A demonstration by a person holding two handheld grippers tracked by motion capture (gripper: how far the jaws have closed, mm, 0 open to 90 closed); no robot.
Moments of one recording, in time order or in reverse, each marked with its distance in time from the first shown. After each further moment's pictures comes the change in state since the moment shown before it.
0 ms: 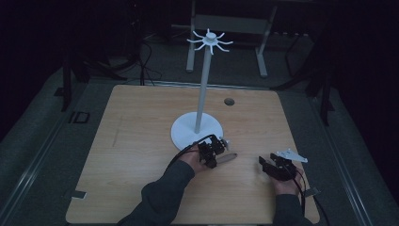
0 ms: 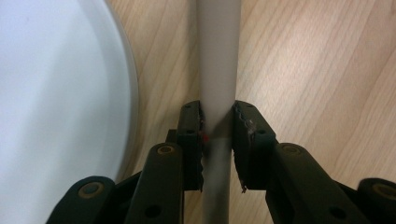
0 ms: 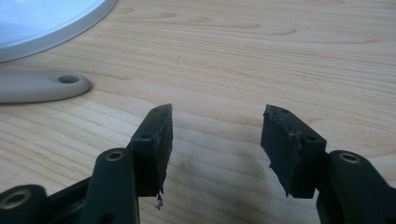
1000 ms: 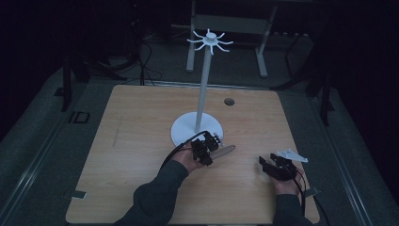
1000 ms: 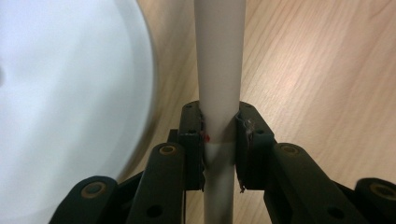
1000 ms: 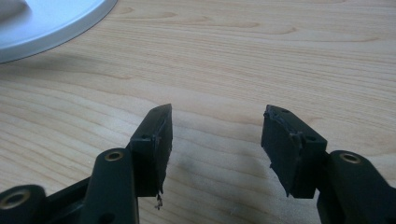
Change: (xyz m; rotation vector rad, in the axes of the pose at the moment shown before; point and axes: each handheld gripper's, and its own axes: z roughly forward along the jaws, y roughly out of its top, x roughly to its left) left arm 0.008 -0.015 -0.025 -0.079 0.001 -0.029; right arm -0.001 0.000 0.000 0.001 0.004 0.008
